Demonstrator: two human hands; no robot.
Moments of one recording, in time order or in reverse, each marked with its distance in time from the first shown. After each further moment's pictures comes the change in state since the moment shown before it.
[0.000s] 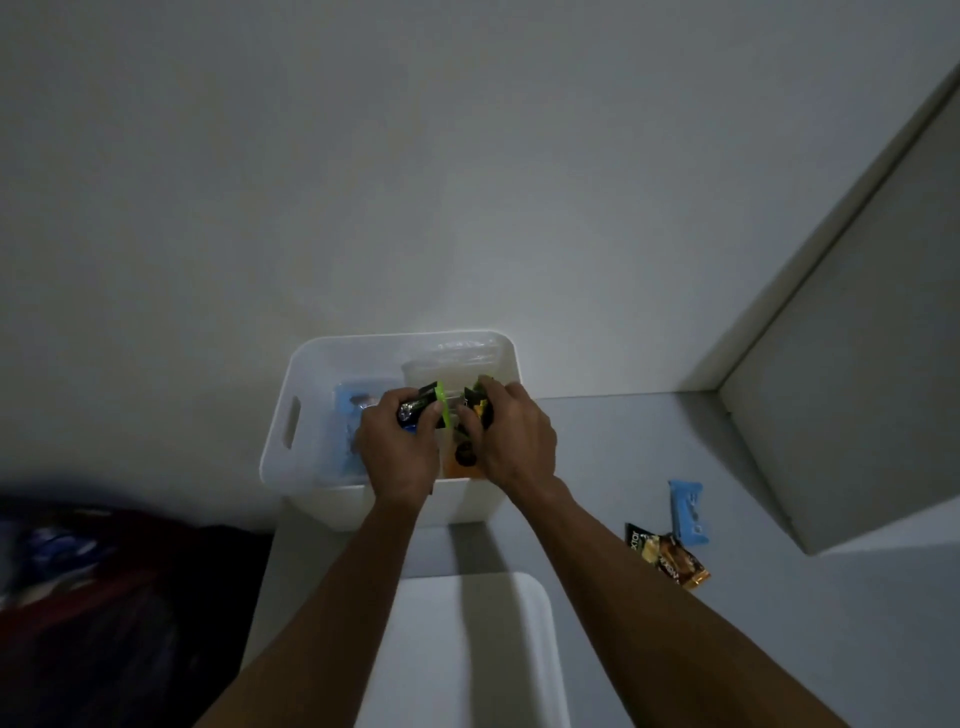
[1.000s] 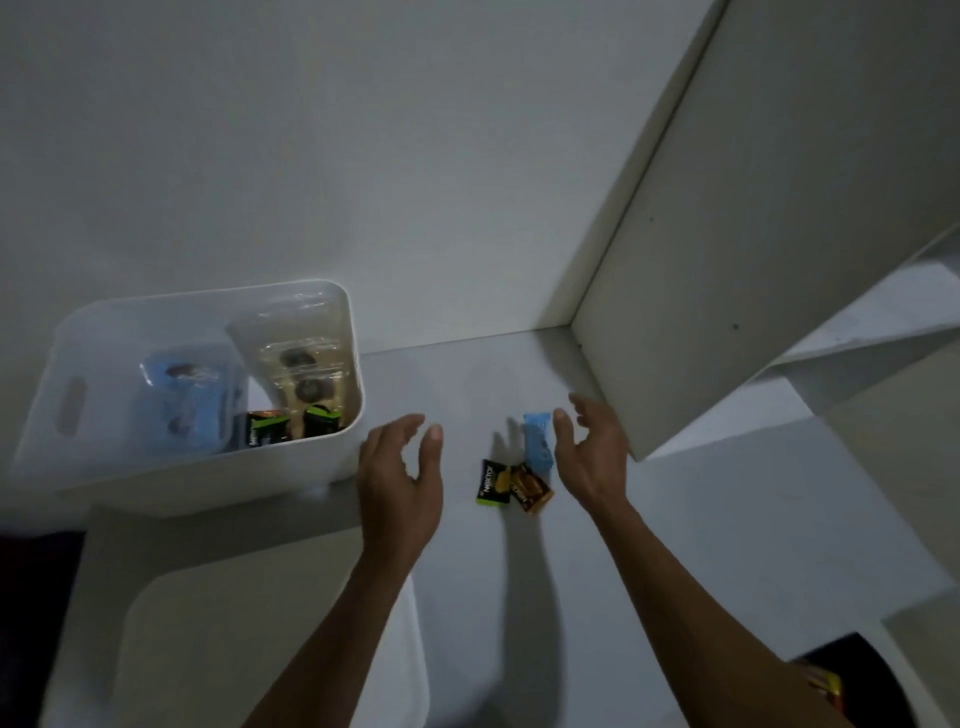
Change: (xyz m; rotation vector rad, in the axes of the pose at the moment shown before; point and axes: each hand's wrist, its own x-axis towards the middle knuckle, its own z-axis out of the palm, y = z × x) left_hand -0.155 0.038 0.083 -0.139 -0.264 0.161; right_hand -0.092 0.225 -0.119 0.182 0.241 0.459
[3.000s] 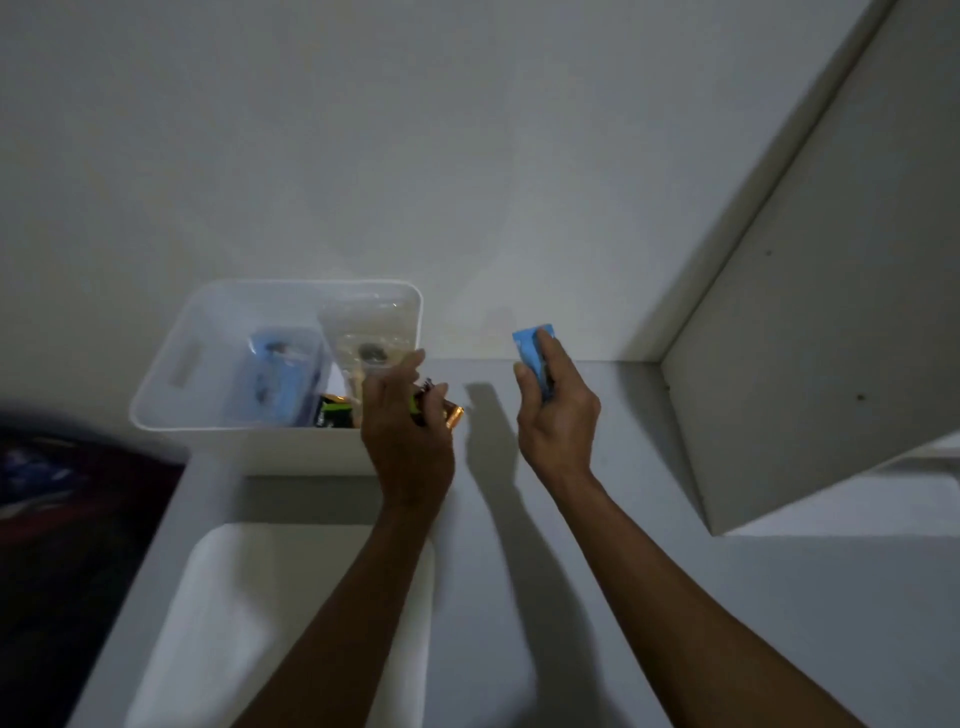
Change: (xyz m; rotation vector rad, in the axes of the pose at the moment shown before) left_hand 0.048 0.029 0.017 0.239 0.436 0.142; right_hand 0.030 -0.089 0.049 0.421 -0.132 -0.333
